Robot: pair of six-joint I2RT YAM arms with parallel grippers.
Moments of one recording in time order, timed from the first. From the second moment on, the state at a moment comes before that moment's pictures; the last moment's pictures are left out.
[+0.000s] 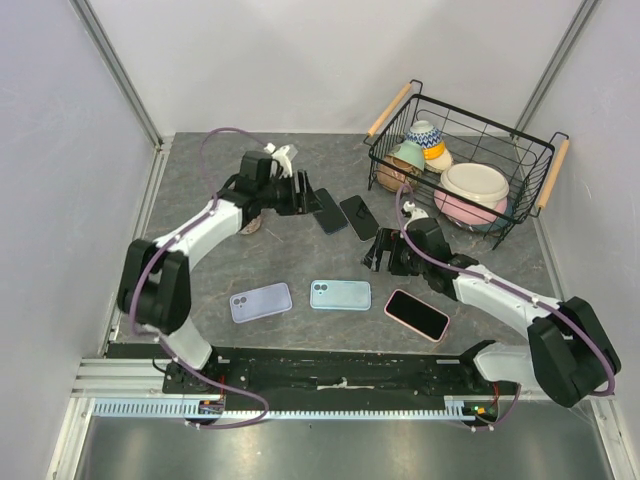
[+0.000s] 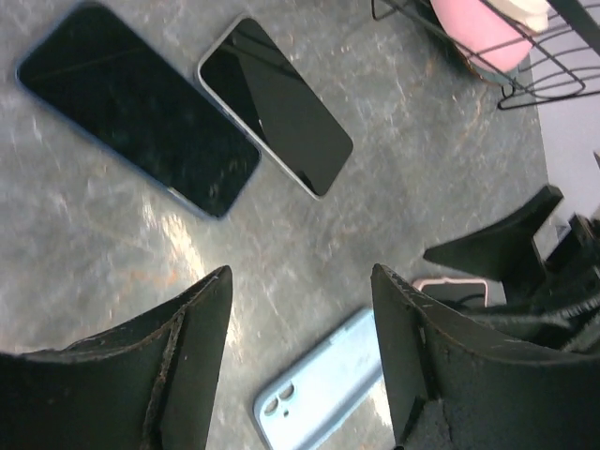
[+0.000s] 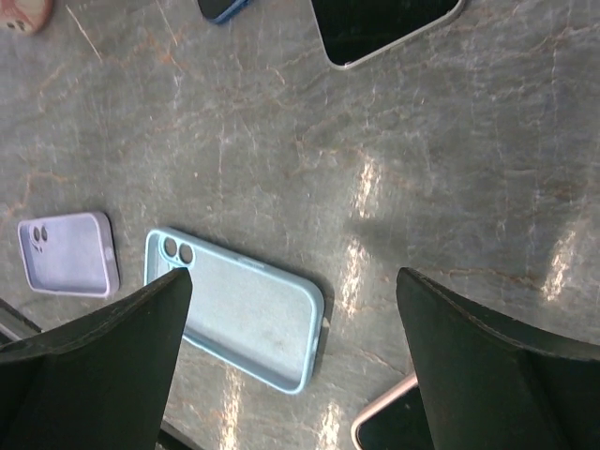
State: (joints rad) left arm -0.37 1.63 1.15 -0.16 0.48 -0.43; right arm 0.51 1.25 0.60 -0.05 -0.13 0.61
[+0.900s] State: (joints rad) left arm -0.39 2.59 2.27 -0.43 0.56 -0.36; right arm 0.44 1.52 0.60 0.25 -0.06 0.79
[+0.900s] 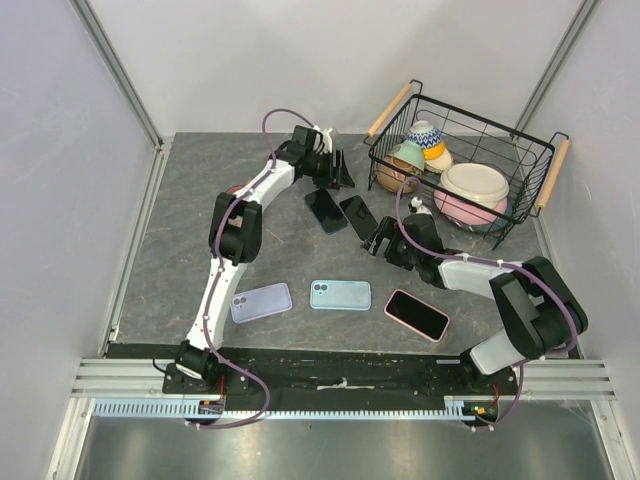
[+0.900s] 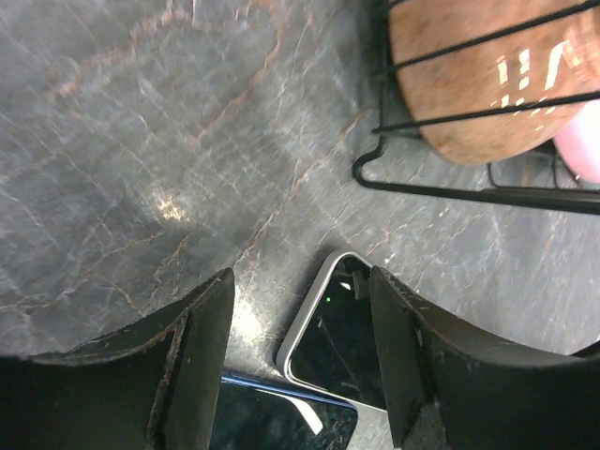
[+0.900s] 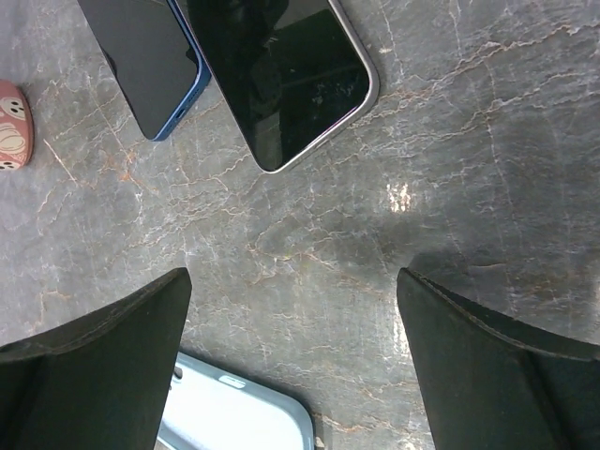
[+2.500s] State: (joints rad) left arm -0.58 1.98 1.06 0.06 0.65 -0.70; right arm 0.38 1.22 0.35 0.22 -0.13 0.69
